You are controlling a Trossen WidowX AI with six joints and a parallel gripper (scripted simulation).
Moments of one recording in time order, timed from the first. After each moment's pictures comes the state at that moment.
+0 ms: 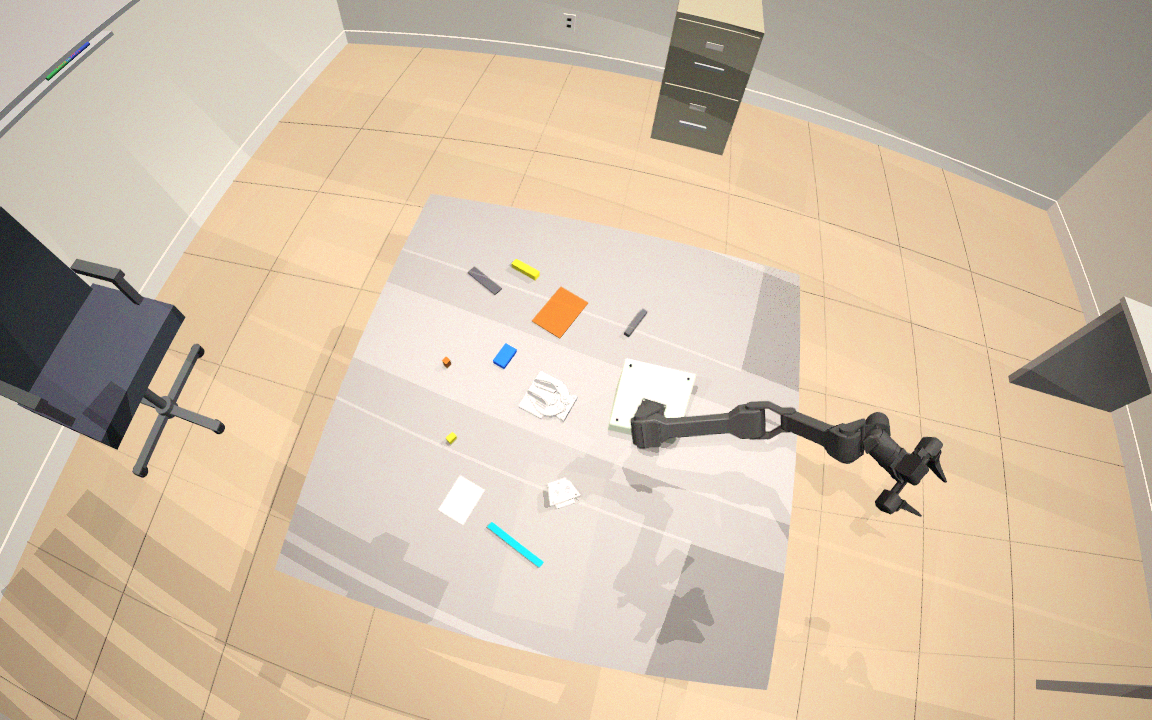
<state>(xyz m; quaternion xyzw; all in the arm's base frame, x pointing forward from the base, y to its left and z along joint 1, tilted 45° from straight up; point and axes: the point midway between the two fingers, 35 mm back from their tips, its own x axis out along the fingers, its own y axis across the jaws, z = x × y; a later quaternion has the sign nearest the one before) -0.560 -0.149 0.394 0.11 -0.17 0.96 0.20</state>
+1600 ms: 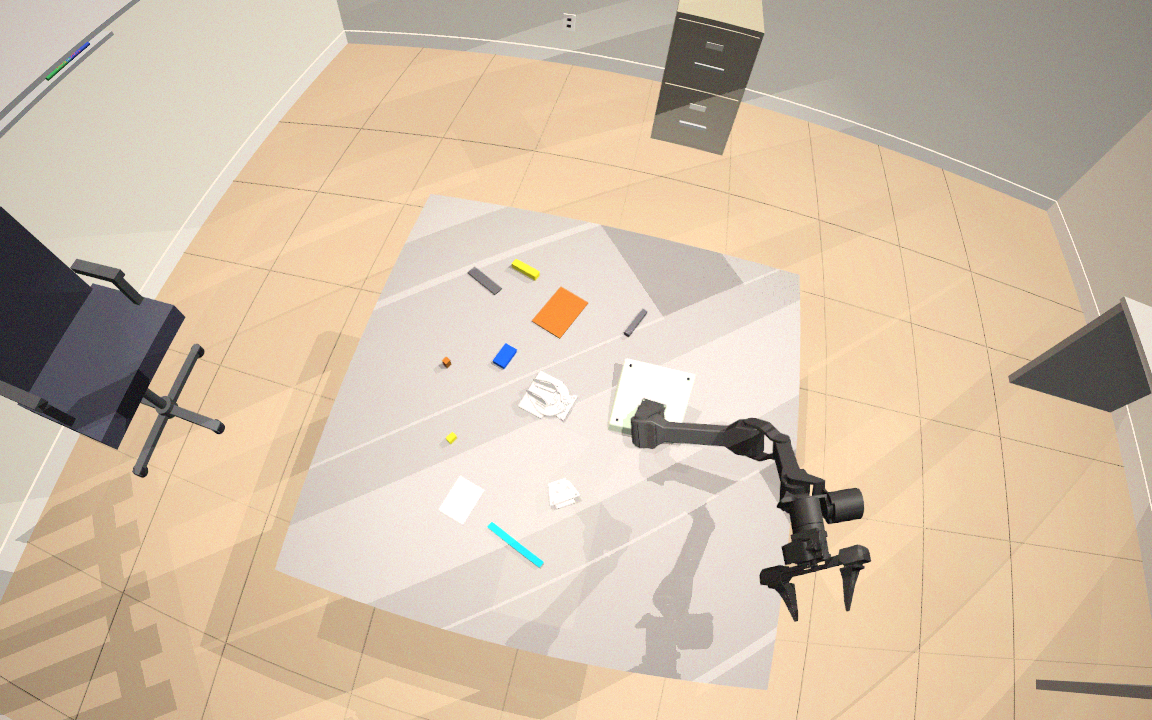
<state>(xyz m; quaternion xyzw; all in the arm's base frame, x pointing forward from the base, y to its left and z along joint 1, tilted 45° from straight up) -0.282 -0.011 0.633 0.47 0.01 0.80 0.37</state>
